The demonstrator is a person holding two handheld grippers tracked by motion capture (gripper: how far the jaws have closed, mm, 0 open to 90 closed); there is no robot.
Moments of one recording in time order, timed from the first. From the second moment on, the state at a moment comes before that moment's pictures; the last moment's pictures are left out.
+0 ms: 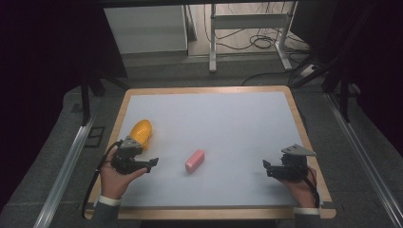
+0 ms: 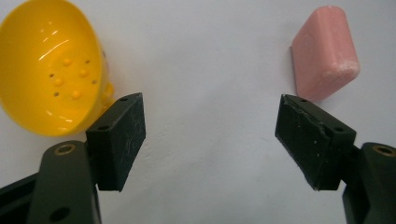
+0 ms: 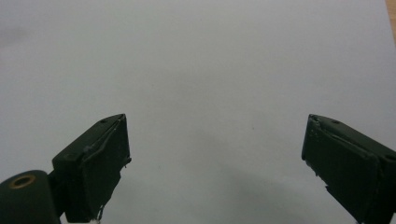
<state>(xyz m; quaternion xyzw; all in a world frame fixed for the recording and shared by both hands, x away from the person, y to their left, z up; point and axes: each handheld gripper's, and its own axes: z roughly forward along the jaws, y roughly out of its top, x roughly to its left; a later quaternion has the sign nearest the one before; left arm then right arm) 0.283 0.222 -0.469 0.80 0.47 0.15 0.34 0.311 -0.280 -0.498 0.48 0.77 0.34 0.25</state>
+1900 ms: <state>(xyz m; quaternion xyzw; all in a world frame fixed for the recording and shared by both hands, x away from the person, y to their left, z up) 0.310 0.138 -0.450 0.86 0.39 0.13 0.31 0.311 -0.279 -0.498 0.47 0.77 0.34 0.26</state>
